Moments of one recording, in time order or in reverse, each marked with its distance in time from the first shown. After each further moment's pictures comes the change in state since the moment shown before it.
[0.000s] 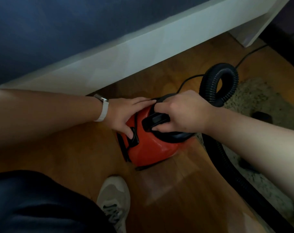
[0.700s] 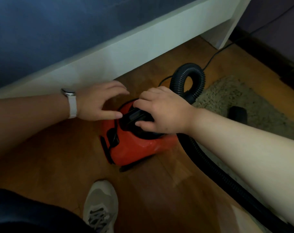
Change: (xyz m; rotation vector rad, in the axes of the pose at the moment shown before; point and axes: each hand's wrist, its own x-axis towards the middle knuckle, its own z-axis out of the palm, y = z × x) left_hand -0.021 0.032 -0.043 0.099 0.397 0.032; right_hand -0.034 -0.004 -0.006 -0.067 0.123 0.096
